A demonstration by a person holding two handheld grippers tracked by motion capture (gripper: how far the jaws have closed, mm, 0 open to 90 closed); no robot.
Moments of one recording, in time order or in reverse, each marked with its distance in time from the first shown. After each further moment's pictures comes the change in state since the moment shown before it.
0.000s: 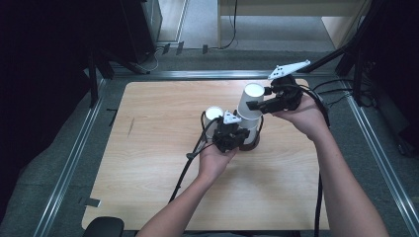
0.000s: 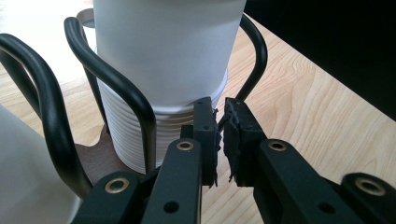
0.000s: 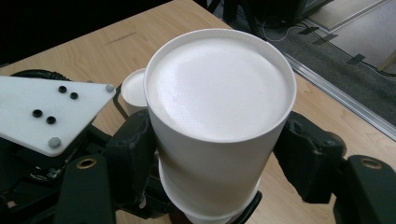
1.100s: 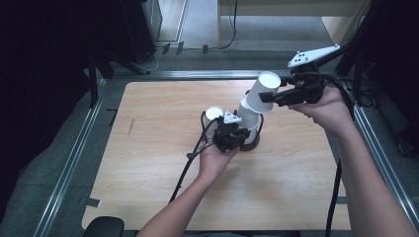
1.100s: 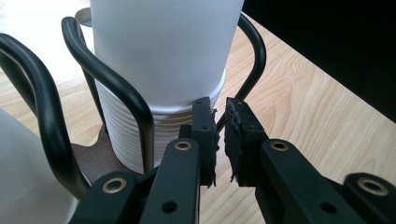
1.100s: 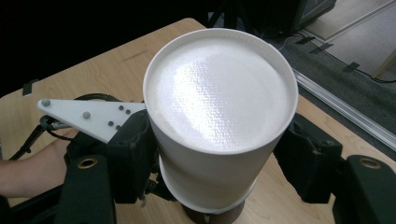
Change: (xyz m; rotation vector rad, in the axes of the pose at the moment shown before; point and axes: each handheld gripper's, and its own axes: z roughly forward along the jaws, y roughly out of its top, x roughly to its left) left arm 0.000 0.001 0.000 0.009 -0.003 0.000; right arm 0.008 0.021 -0.063 -0.034 0.005 0.012
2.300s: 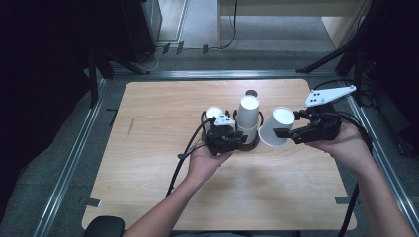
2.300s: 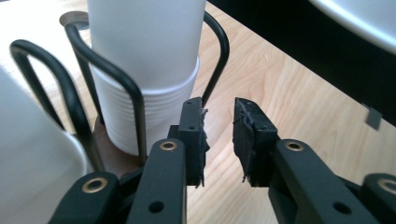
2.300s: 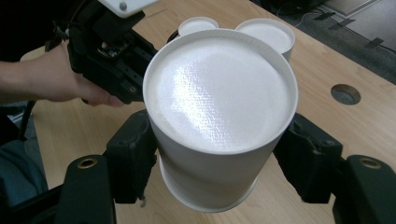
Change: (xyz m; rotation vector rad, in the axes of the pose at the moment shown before) left arm 0.004 -0.003 -0.038 0.015 -0.101 0.064; right arm 0.028 -0.078 -0.022 0.054 0.044 0.004
